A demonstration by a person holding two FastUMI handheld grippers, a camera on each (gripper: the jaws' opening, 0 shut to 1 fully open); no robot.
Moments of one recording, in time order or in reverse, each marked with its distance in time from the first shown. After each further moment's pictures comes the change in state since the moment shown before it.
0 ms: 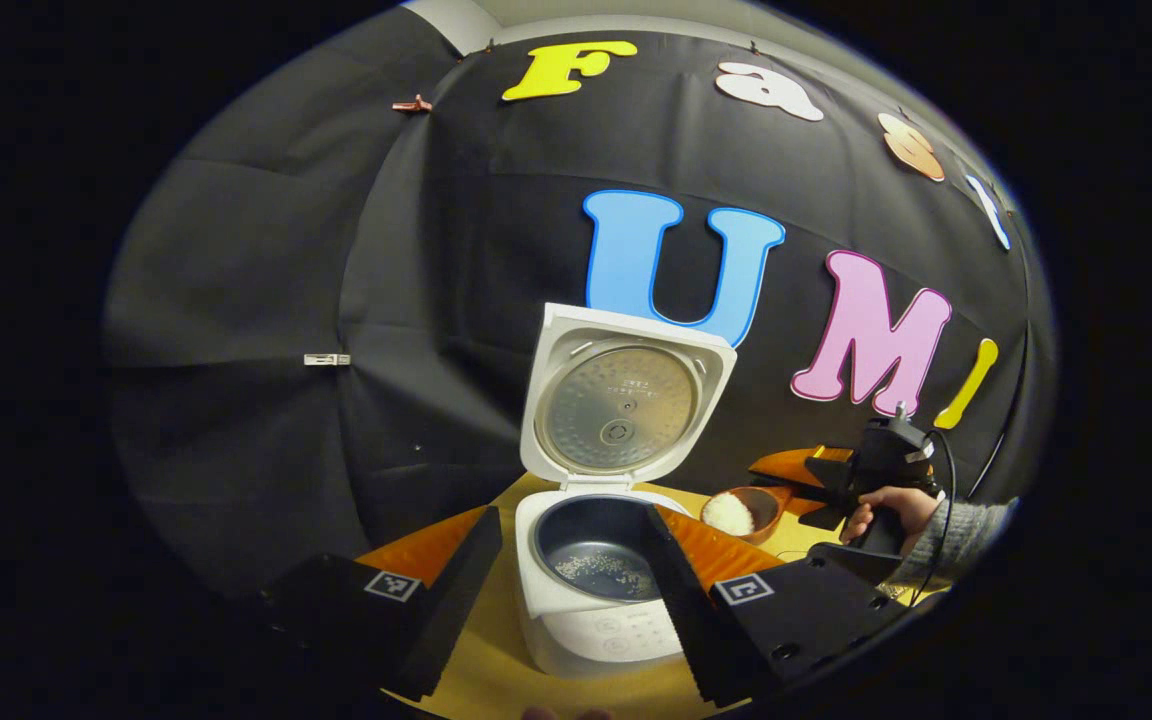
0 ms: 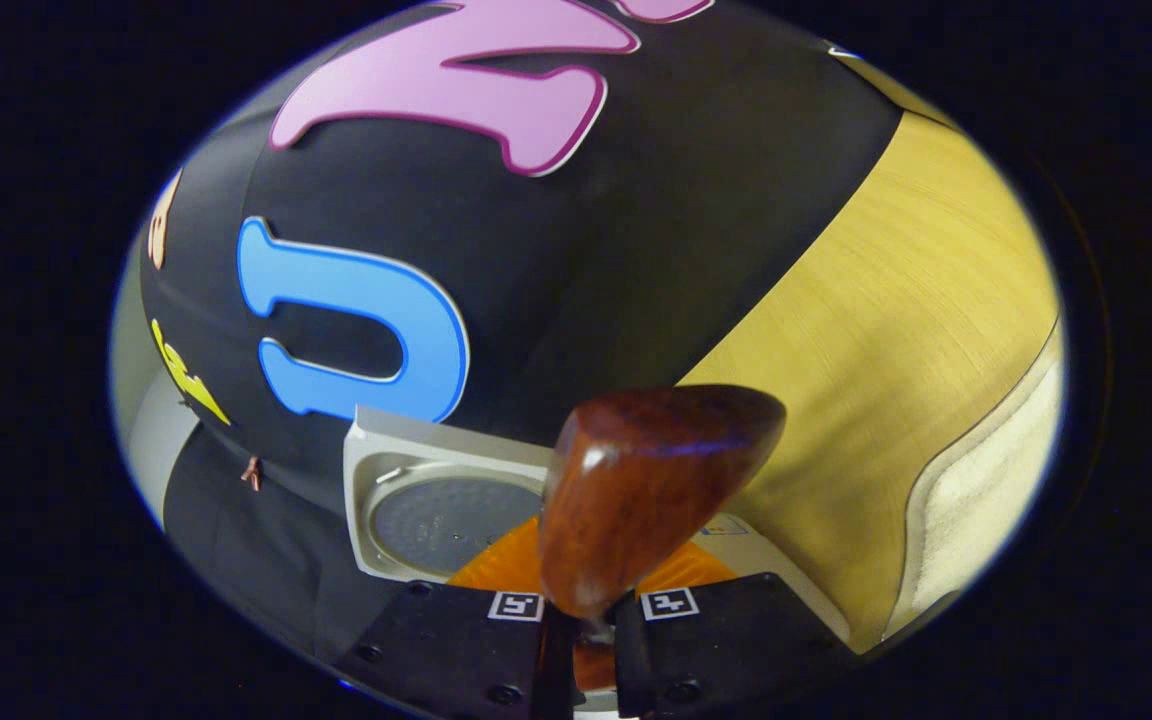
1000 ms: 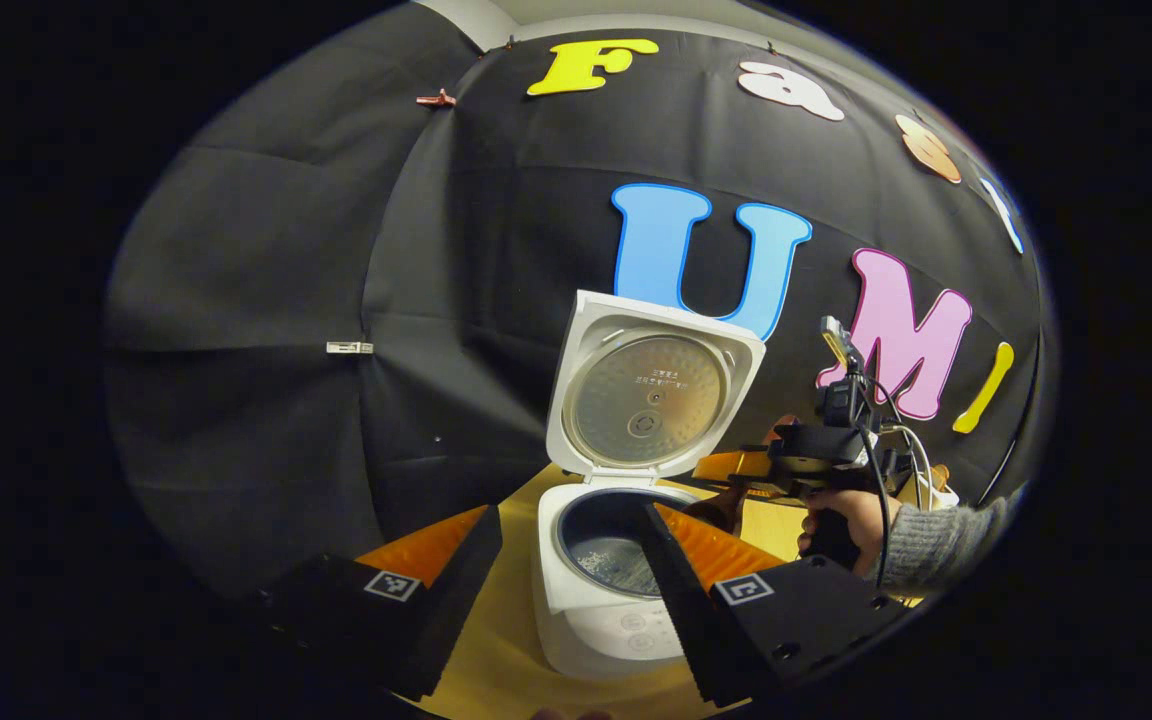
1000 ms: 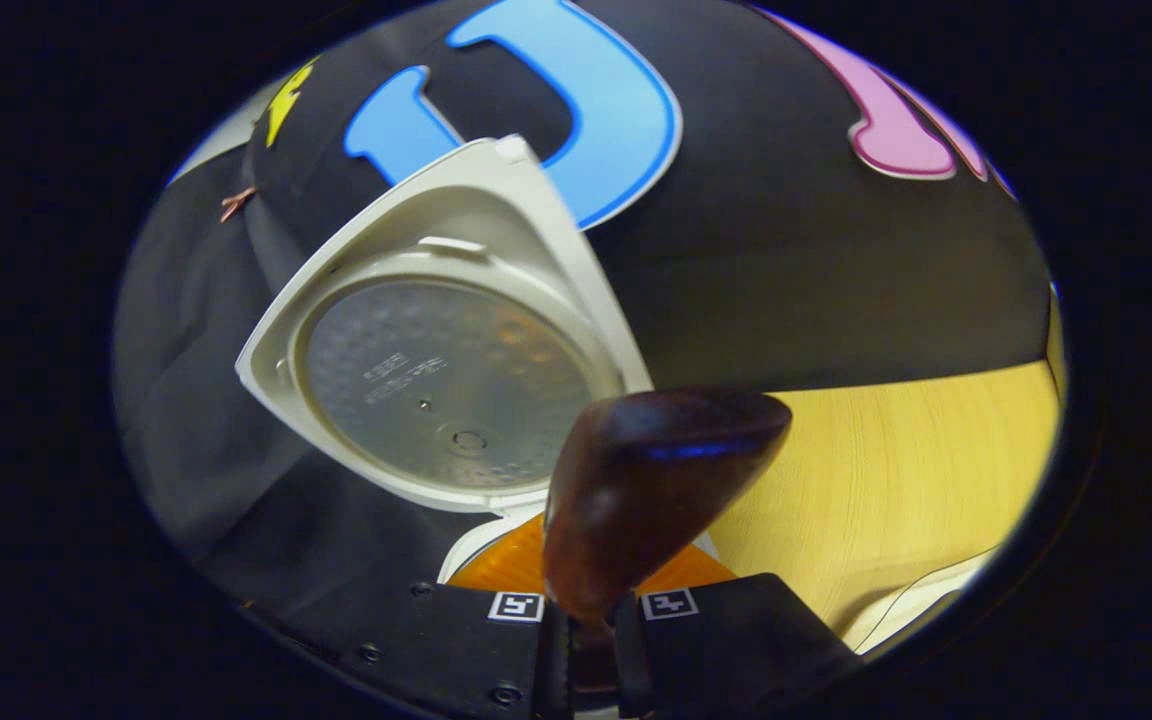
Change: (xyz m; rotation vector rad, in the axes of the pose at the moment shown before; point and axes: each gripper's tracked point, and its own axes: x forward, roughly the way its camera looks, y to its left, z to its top) left arm 0.003 0.013 -0.012 -0.023 0.006 0.059; right arm 0.051 0.030 -0.070 -0.763 0.113 -0.076
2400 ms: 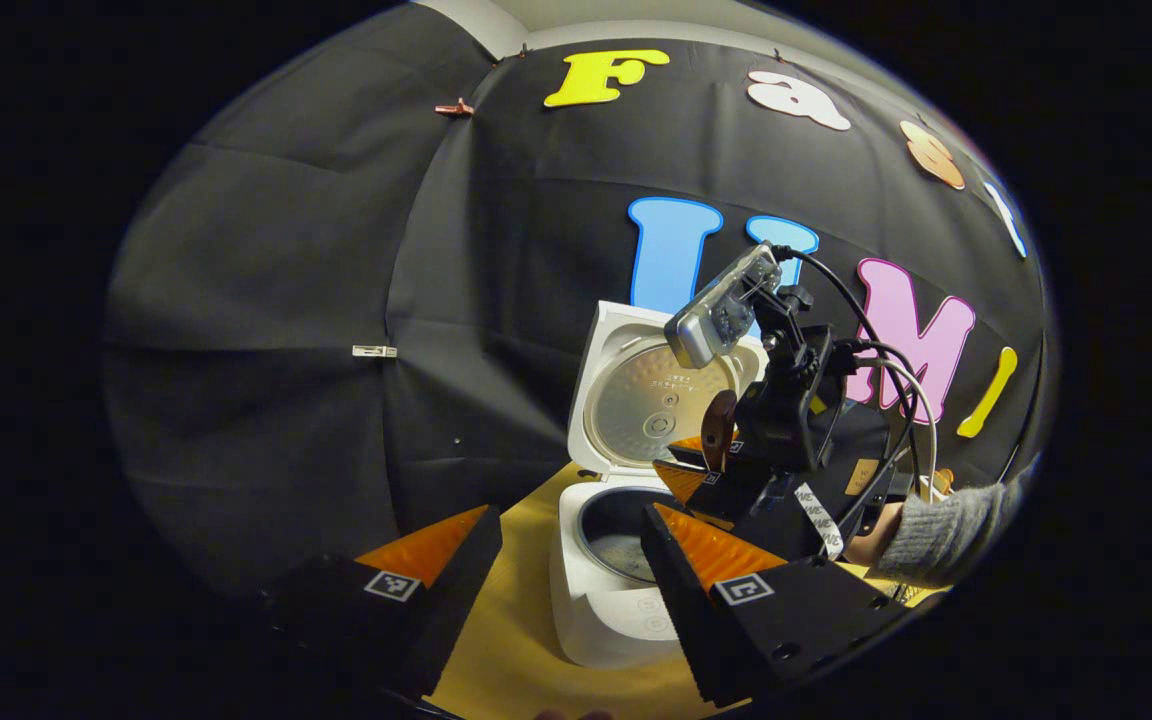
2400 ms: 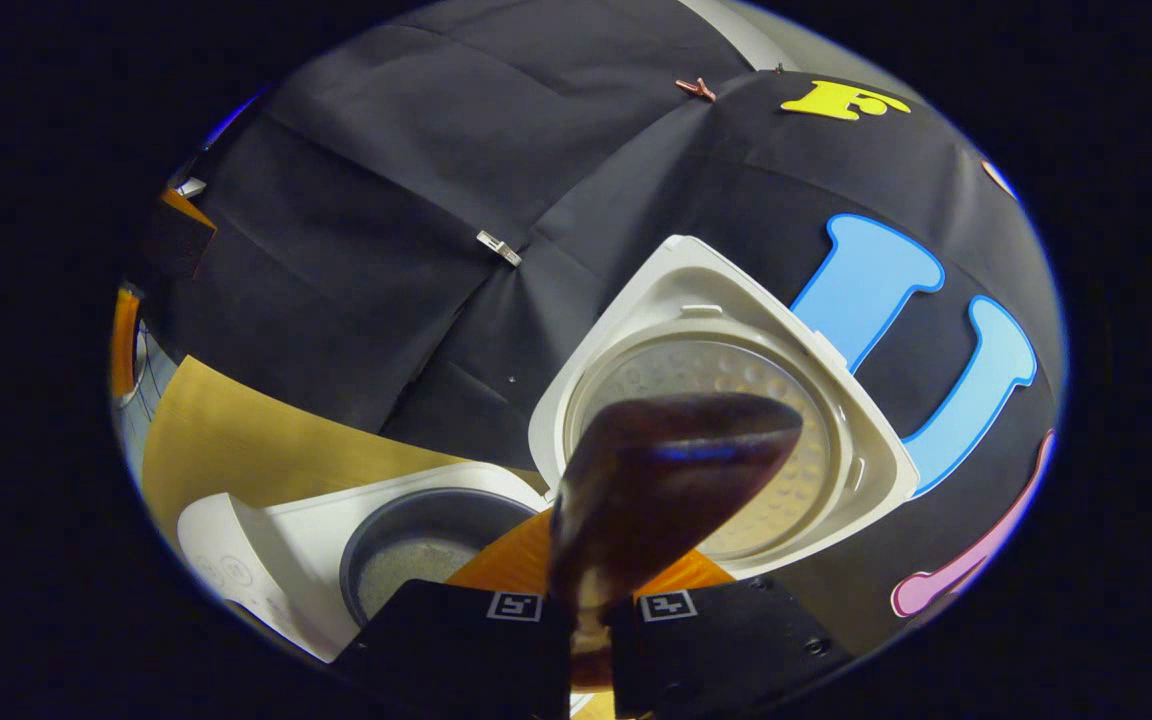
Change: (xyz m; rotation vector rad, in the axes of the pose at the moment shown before) left arm -0.026 0.011 0.000 -0.006 -0.020 0.034; right arm -0.023 0.093 -0.025 -1.171 -0.145 0.135
